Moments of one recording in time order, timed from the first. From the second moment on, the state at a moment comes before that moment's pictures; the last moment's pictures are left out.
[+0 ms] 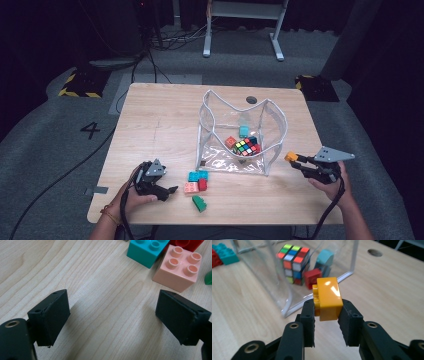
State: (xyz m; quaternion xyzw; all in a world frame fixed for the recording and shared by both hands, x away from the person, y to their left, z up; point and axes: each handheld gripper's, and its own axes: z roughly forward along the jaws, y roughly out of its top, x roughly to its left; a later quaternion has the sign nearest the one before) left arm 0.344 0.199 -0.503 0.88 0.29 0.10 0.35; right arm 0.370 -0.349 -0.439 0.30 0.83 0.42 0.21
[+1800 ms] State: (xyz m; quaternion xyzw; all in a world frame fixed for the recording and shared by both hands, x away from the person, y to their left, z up) left arm 0.345 0.198 -0.503 0.88 0.29 0.10 0.35; right arm 0.462 -0.240 -0.310 0.15 0.86 0.44 0.22
